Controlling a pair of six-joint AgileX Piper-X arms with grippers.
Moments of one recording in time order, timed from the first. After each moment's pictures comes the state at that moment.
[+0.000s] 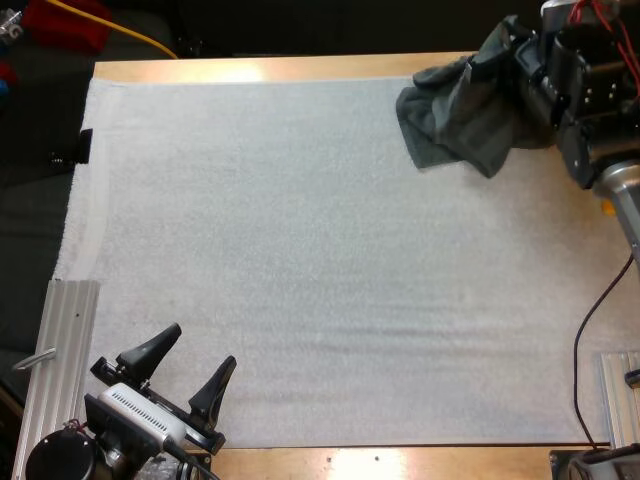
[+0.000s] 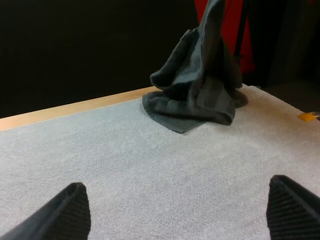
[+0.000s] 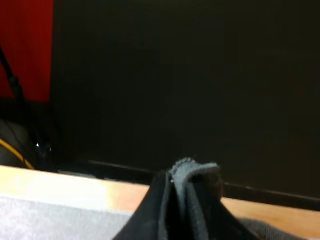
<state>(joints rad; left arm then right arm) -0.02 -0.02 -0.58 0.88 0.51 -1.77 0.21 1.59 -1.43 0.24 0.00 -1.87</state>
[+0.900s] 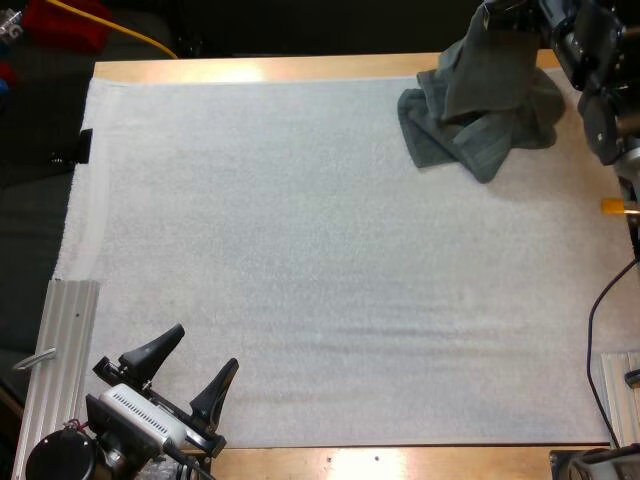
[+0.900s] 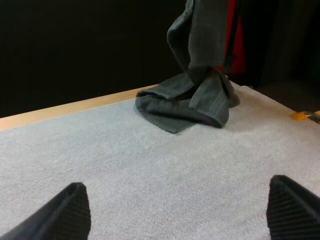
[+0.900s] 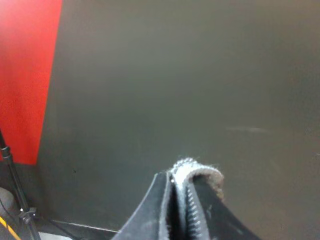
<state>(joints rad) -0.02 -0.02 -0.58 0.88 0.53 -1.77 0.21 1.59 -1.67 0.33 0.05 -1.91</state>
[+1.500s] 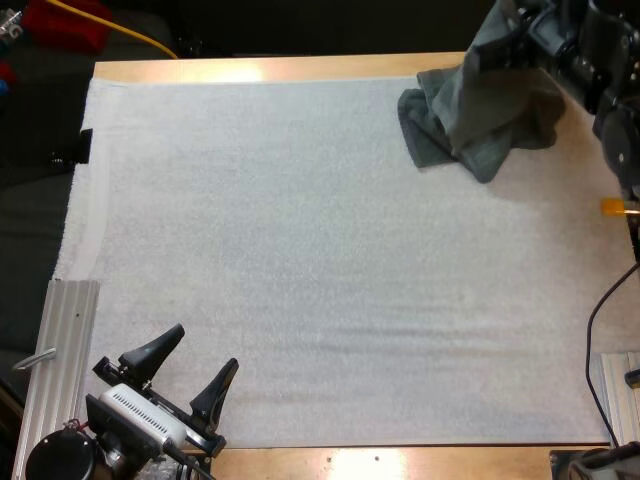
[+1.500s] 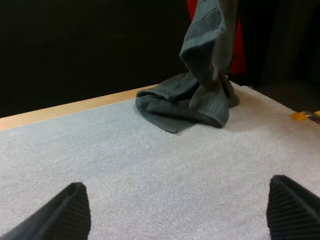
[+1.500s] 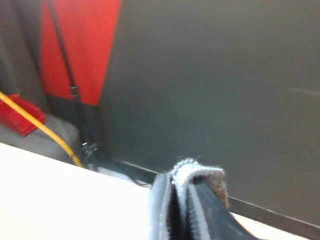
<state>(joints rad) -0.02 -0.02 -0.58 0.88 0.53 -1.77 0.30 1.48 -1.70 0.64 -0.07 -1.96</state>
